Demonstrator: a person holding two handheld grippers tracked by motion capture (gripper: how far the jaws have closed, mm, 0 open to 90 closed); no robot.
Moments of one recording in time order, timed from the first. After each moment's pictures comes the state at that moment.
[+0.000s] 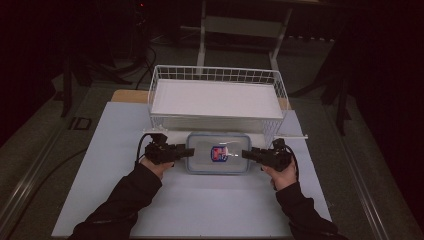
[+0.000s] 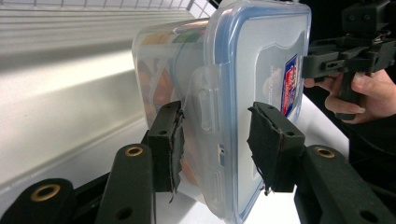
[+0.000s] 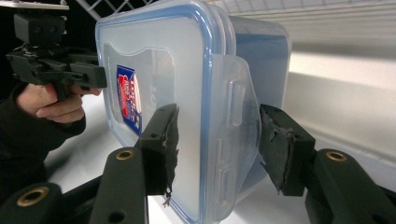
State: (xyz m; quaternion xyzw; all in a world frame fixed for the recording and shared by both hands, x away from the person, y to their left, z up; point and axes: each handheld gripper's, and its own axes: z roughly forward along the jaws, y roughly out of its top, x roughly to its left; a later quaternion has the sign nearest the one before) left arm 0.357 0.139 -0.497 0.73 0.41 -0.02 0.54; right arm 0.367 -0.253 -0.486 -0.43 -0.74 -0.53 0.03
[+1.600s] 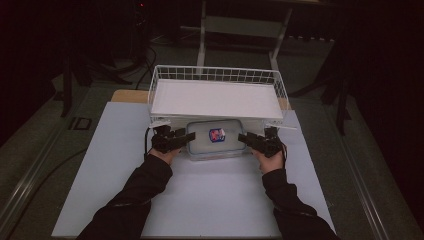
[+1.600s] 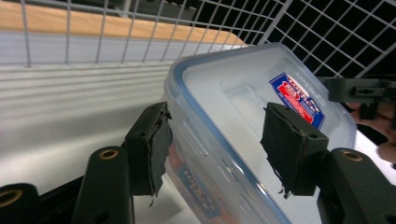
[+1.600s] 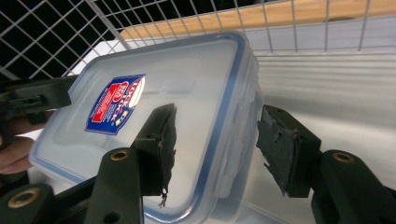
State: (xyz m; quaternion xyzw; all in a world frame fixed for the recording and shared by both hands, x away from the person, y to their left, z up) left arm 0.395 0.128 -0.516 0.68 0.46 0.10 0.56; right arm 0.409 -0.231 -0.496 -0.49 -0.70 -0.51 -0.07
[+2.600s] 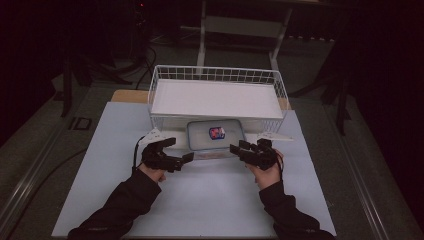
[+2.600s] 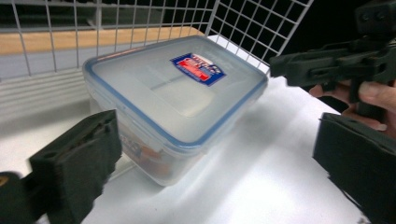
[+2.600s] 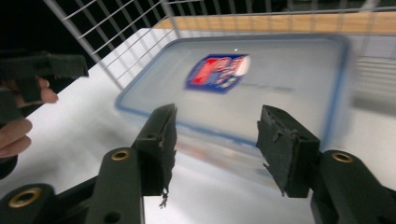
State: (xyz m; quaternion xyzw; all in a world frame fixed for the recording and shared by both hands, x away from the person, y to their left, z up) left arm 0.315 0.139 -0.478 0.73 0.38 0.10 0.57; right arm 0.350 -0.201 -0.476 -0.42 -0.74 -0.52 -0.09
